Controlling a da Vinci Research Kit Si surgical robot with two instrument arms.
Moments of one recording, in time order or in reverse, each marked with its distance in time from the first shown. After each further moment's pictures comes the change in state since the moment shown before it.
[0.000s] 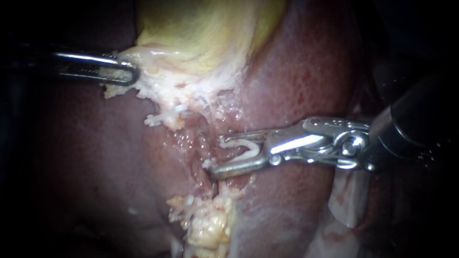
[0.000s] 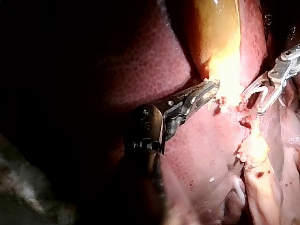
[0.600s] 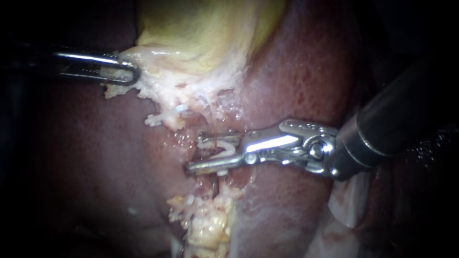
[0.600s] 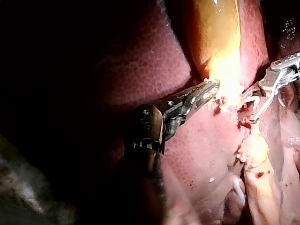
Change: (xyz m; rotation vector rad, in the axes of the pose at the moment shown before) right arm 0.000 0.000 0.004 0.071 0.100 0.106; left arm 0.000 0.000 0.000 0.000 0.000 0.000
